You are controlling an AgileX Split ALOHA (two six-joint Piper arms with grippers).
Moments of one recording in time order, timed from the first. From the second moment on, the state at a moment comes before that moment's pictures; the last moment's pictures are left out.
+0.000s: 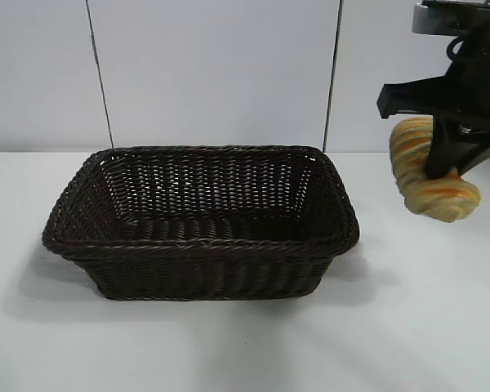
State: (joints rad) left arm -0.06 -0.01 -0.48 0.05 1.13 -0.03; right arm 0.42 1.69 -1.24 0.01 0.72 0.03
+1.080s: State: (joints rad) left arm -0.06 -0.01 -0.48 0.05 1.13 -0.03; right arm 0.59 2.11 -1.57 0.01 0.76 -0.65
